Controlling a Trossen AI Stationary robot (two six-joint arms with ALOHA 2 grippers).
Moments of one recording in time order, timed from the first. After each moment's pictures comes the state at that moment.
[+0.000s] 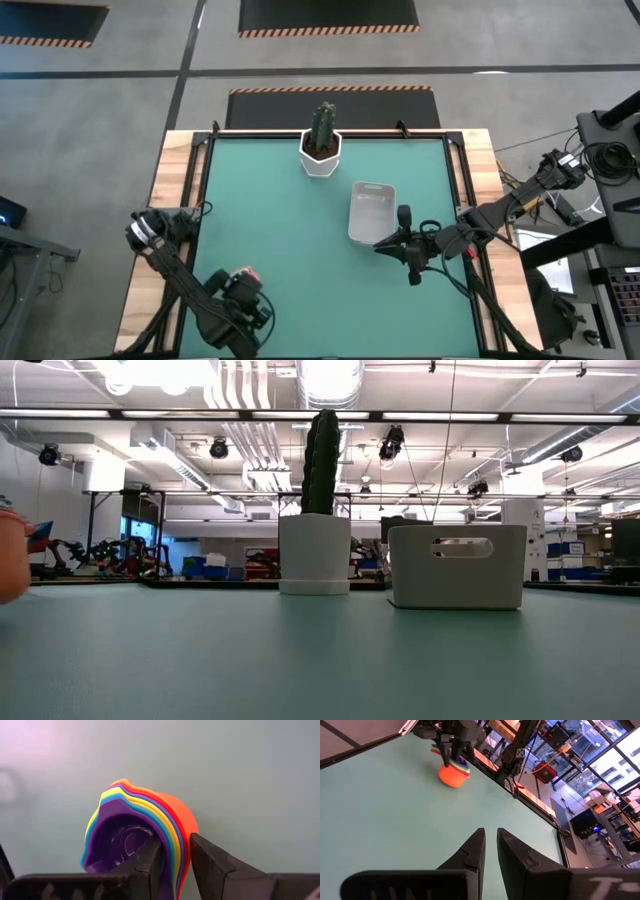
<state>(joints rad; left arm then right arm) -0.87 1.94 1.42 -1.33 -0.39 -1.81 0.53 1.05 0.73 -0.03 0.45 -0.45</state>
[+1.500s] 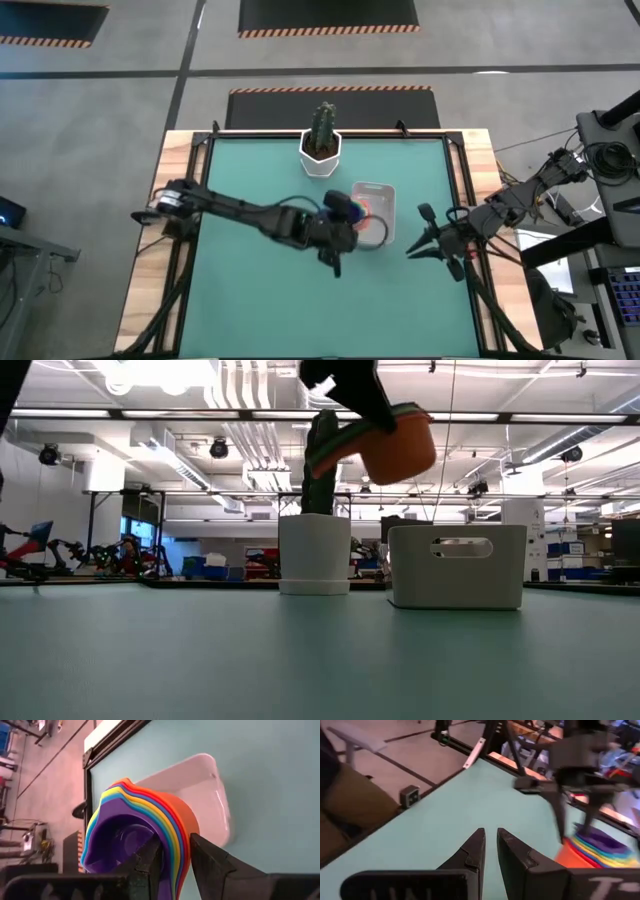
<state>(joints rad) -0.23 1.94 1.74 -0.65 -0.53 0.36 0.53 0.71 0.69 -0.29 0.12 -0.24</state>
